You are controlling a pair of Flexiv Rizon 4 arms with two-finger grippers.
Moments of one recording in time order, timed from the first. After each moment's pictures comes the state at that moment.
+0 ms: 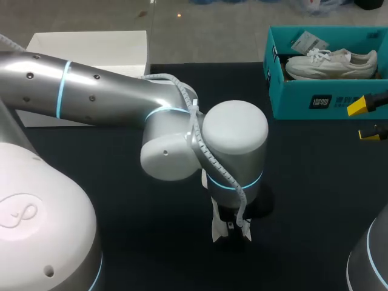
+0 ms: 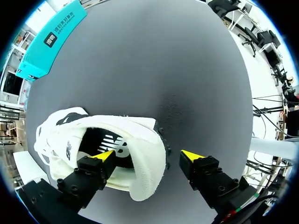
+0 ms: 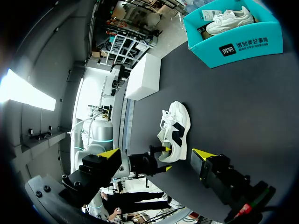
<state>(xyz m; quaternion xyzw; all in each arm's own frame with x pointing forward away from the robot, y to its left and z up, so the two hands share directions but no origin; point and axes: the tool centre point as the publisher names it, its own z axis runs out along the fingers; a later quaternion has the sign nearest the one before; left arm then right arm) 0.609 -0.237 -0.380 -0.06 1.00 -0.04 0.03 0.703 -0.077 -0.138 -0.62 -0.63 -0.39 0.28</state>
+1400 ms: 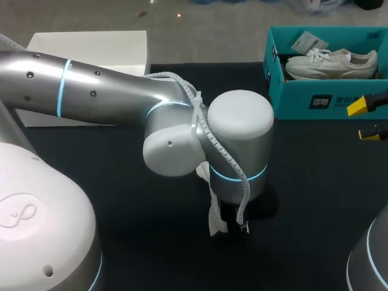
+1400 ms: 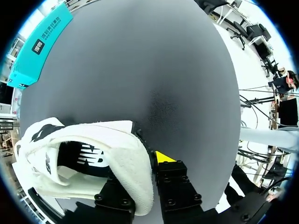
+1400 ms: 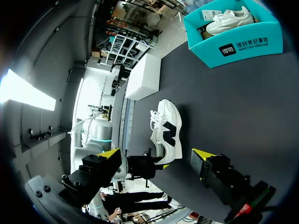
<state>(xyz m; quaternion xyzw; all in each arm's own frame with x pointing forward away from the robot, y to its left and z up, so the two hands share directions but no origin) 0.589 -0.236 -0.365 -0.03 1.00 -0.02 -0.01 0.703 -0.078 -0.138 -0.62 -0.63 -0.39 0.28</state>
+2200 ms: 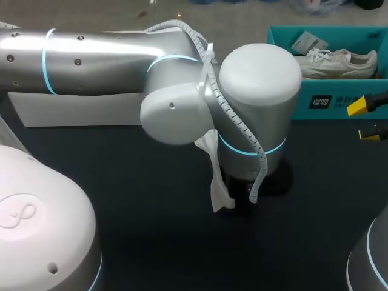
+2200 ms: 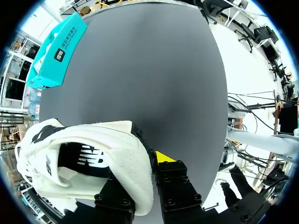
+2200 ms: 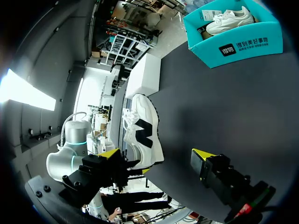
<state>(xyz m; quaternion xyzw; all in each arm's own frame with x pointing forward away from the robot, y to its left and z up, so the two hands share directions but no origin) 0.589 -0.242 -0.260 -0.04 1.00 -0.02 0.04 0.703 -0.077 -0.138 -0.62 -0.63 -0.39 0.28</state>
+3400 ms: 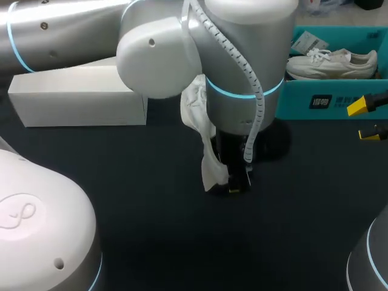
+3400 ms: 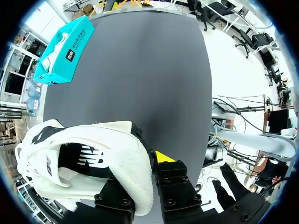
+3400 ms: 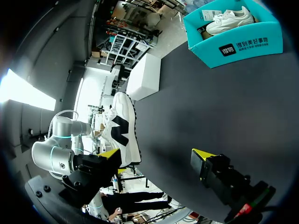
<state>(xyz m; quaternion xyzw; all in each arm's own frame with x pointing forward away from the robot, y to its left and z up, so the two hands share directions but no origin) 0.589 -0.223 -0.173 -0.06 1.00 -0.02 0.01 0.703 -0.078 -0.138 -0.62 -0.63 -0.39 0.28</state>
